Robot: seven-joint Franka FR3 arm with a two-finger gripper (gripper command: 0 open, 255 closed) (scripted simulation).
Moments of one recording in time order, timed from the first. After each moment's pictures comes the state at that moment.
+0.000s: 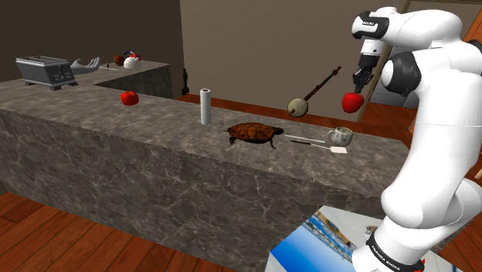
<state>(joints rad) -0.42 0.35 -0.55 -1.21 0.18 1.42 -0.71</state>
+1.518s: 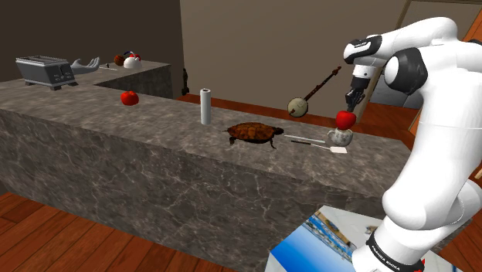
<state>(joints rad) -0.37 0.30 -0.55 -1.54 0.16 1.70 -0.71</state>
